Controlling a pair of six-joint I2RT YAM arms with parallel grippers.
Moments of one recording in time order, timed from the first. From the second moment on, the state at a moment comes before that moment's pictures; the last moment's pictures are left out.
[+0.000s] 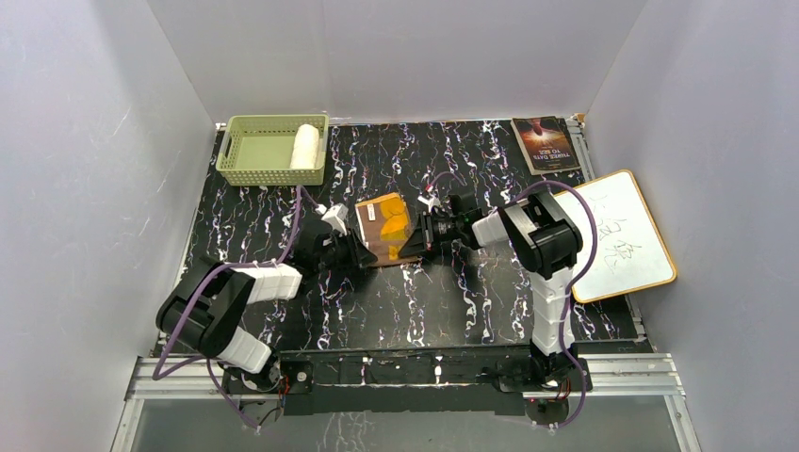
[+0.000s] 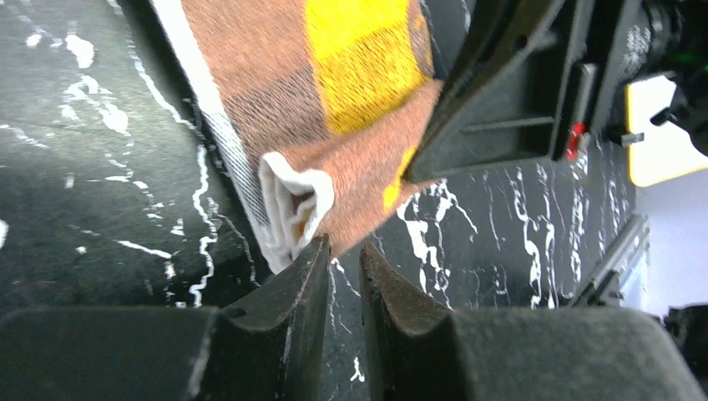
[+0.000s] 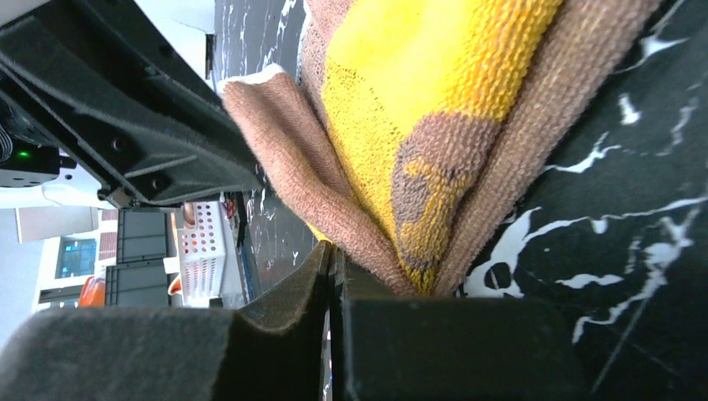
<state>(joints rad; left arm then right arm) -0.49 1.50 0.45 0.46 0.27 -0.67 0.39 2.10 0.95 0.45 -1.04 0.59</state>
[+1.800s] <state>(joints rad) -0.49 1.95 0.58 1.02 0.37 -0.74 0.60 1.29 0.59 0.41 -0.16 0.14</state>
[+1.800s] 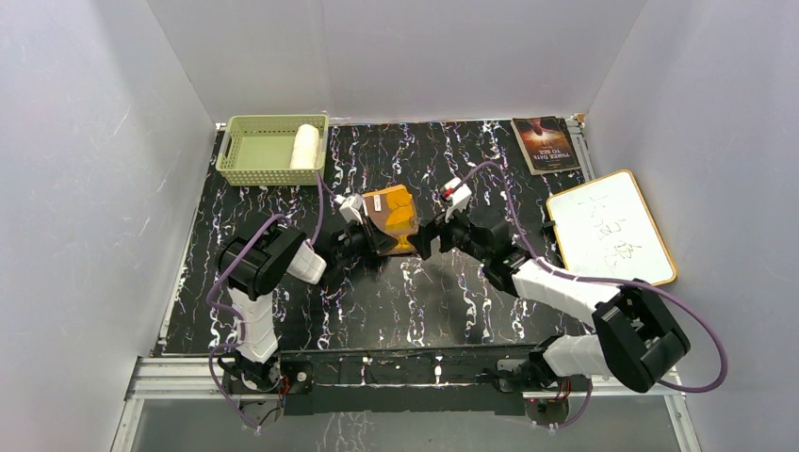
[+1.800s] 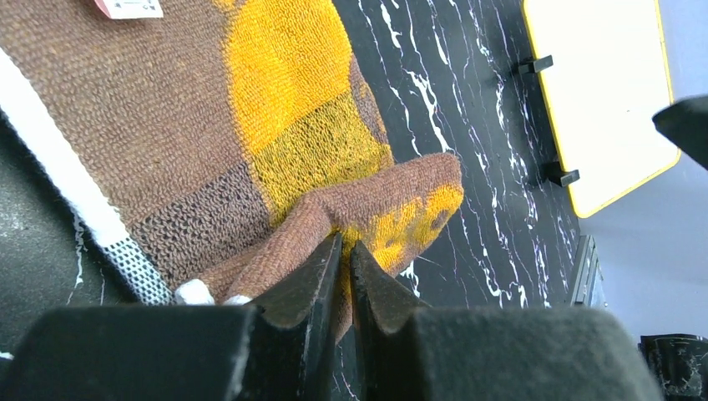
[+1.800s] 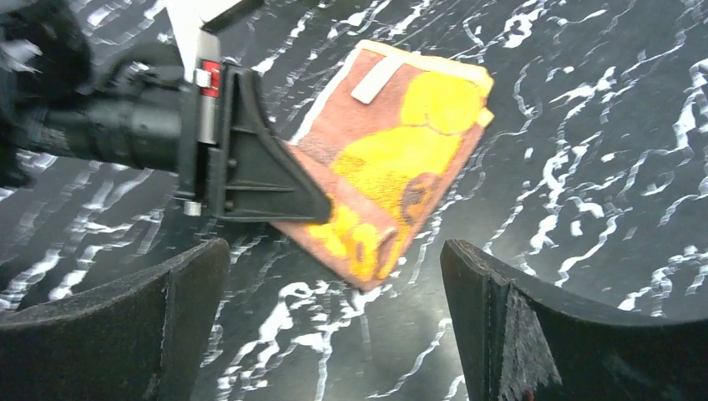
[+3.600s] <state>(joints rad) -0.28 1.73 0.62 0.58 0.69 -0.60 0.86 1.74 0.89 0.13 -0.03 -0.65</state>
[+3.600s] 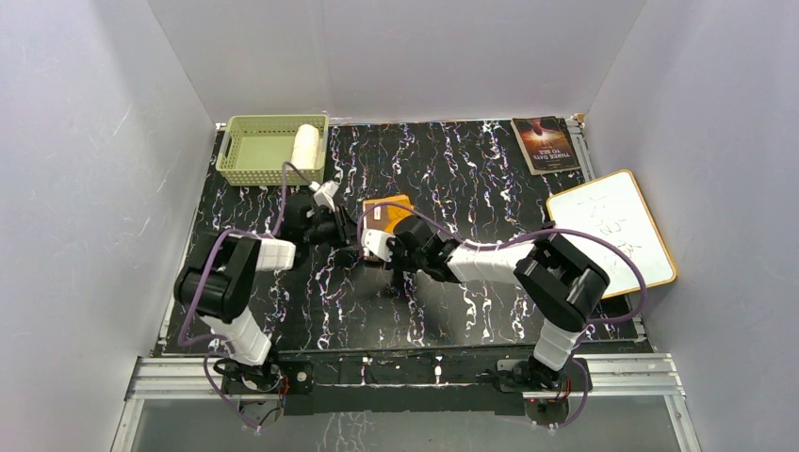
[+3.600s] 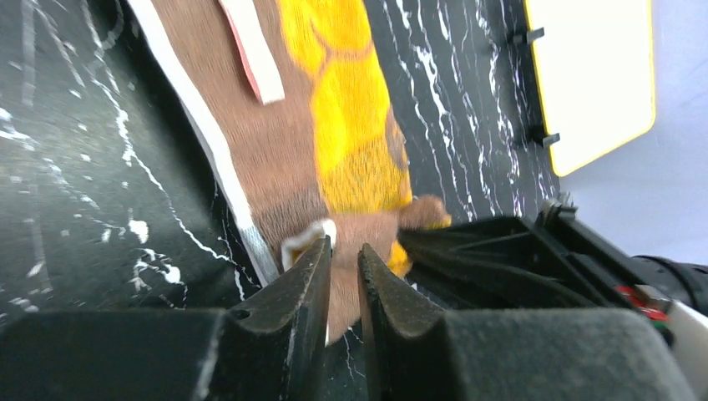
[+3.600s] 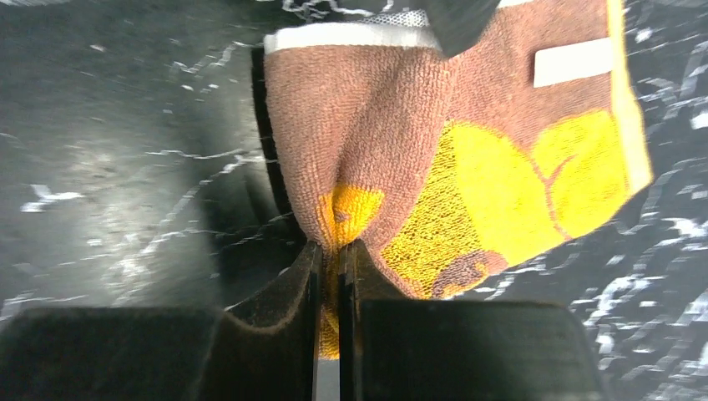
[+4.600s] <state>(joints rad) -0.26 1.17 0.54 0.19 0.55 -0.57 0.74 2.05 1.30 -0.32 -0.81 0.28</state>
